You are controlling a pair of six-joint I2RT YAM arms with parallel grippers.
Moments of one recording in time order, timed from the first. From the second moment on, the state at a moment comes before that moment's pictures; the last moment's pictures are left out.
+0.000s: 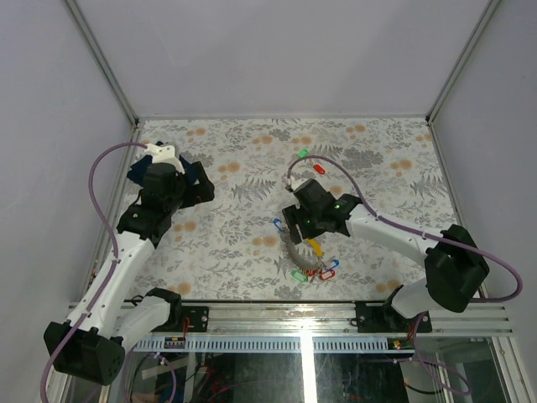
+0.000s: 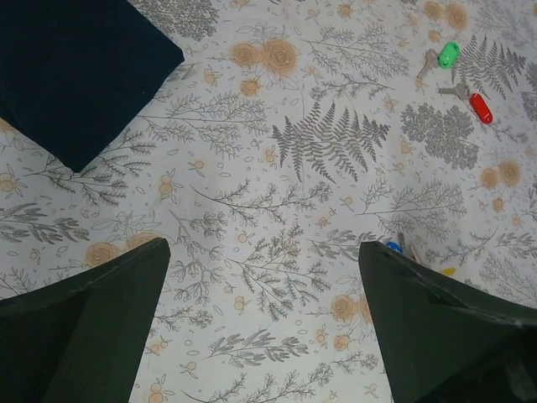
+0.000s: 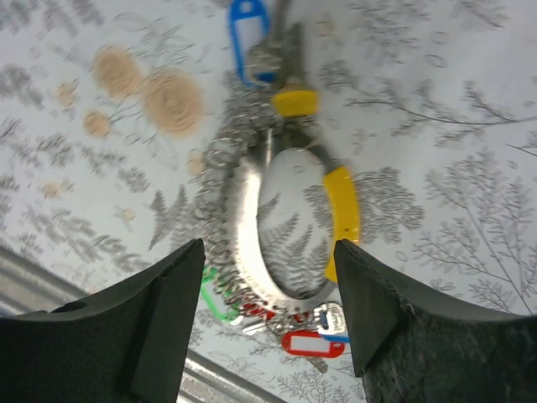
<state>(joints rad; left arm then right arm) -0.23 0.96 0.89 -0.47 -0.08 -0.40 0.84 1.48 1.01 -0.56 0.01 0.32</state>
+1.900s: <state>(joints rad) -0.57 1.26 0.91 -0.36 0.06 -0.40 0.63 1.62 0.84 -0.14 -0.41 0.30</state>
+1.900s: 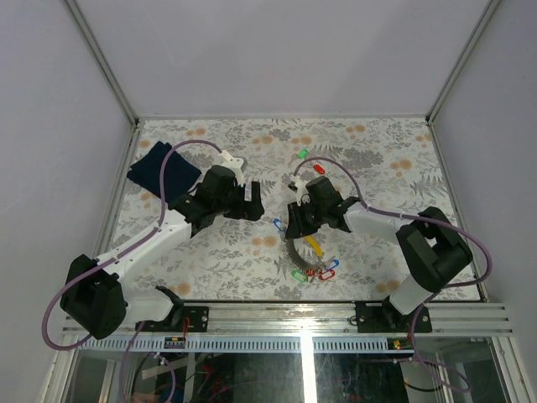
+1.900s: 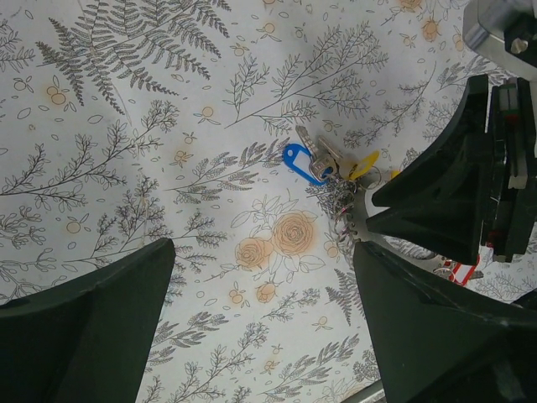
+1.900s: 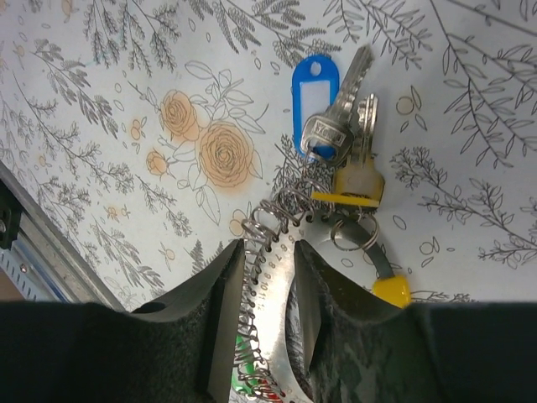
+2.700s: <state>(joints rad) -0.57 1.26 0.91 -0.36 0.06 -0.38 0.63 1.74 0.91 -0.13 -0.39 0.31</state>
